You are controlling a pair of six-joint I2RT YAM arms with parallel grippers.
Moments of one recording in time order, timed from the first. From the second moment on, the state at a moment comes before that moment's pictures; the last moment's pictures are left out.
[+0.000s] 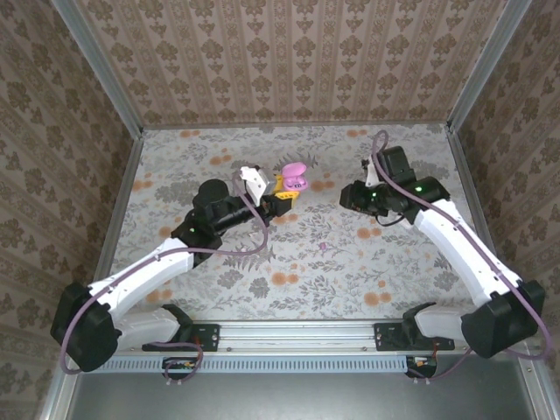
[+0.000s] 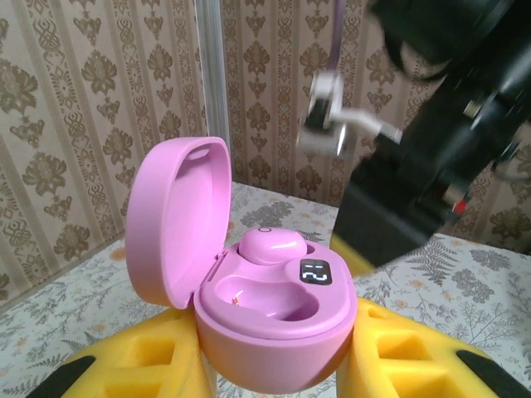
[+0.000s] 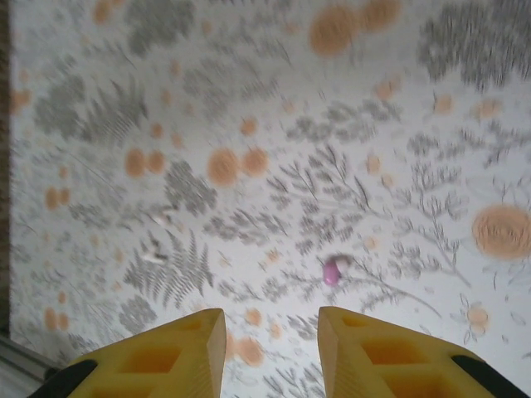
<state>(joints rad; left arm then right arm) -0.74 1.14 0.78 0.34 0.41 0.02 0.33 1.28 1.18 -0.85 -0.25 0.56</state>
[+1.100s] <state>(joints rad) -0.74 1.05 0.76 0.27 0.37 0.04 0.44 1.96 1.31 -0.82 -0.39 0.41</state>
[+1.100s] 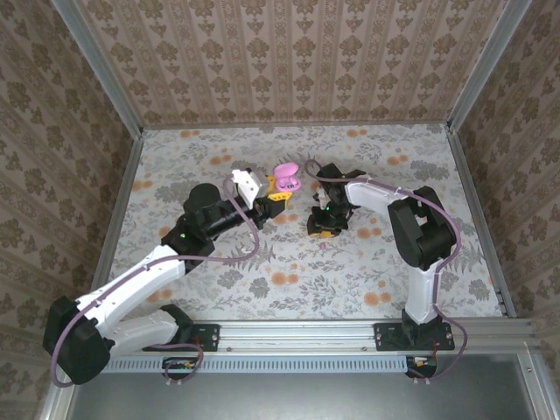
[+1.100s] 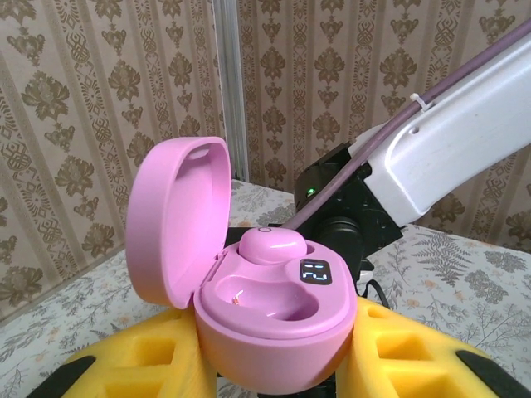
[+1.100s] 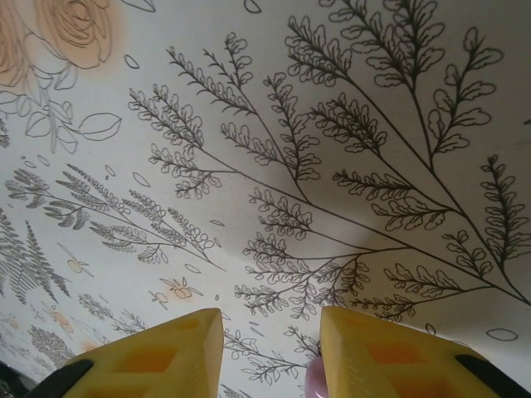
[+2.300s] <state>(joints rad) -0.74 1.05 0.76 0.26 0.36 0.04 0.47 1.85 1.19 -0.84 -0.40 0.39</state>
